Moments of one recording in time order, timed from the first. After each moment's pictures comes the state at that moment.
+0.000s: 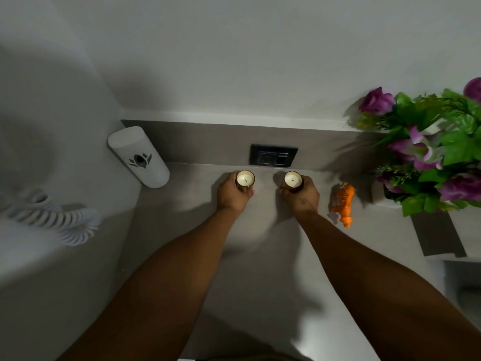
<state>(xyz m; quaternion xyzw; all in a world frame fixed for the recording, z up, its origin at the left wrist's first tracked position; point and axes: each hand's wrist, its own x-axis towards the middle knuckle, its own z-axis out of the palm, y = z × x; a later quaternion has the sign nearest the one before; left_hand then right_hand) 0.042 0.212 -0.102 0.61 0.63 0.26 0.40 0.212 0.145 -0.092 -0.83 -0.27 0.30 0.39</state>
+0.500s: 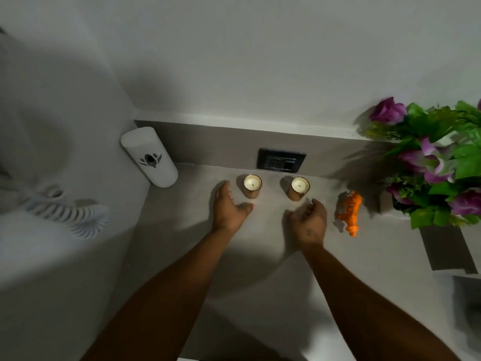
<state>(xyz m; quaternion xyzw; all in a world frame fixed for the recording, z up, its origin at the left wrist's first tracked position) 0.010 0.183 -0.109 0.58 0.64 0.30 0.40 0.194 0.096 -0.107 -0.83 -0.28 0.28 0.40</state>
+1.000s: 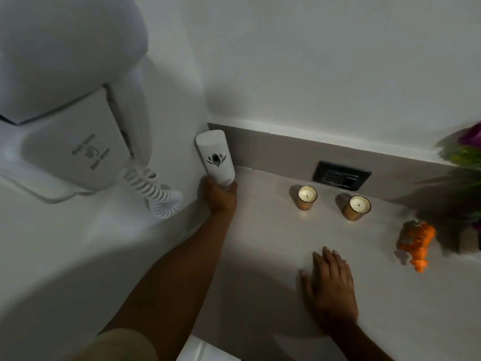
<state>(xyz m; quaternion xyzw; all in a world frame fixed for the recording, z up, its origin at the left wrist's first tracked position) -0.107 0.235 -0.072 0.39 0.78 0.40 0.27 0.128 0.005 -0.131 -0.75 -0.64 0.12 0.11</state>
